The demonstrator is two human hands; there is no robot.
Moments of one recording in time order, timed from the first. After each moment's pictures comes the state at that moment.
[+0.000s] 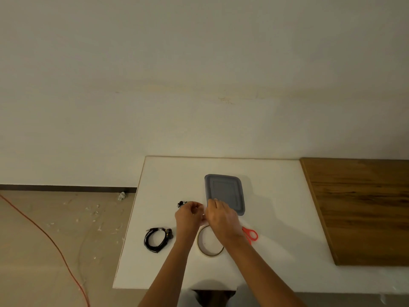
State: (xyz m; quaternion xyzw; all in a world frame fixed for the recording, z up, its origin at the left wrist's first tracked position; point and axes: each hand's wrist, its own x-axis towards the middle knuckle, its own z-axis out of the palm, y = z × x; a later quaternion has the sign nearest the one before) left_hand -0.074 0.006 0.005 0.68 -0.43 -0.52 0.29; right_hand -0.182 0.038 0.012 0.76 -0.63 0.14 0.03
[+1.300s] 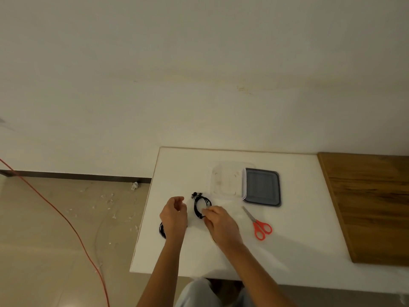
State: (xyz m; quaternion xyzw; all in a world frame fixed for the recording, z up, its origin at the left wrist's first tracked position) left_hand -0.009 0.013 0.005 0.77 -0.42 -0.37 0.31; right_hand -0.143 0.059 -0.011 0.70 -0.64 0.21 -0.26
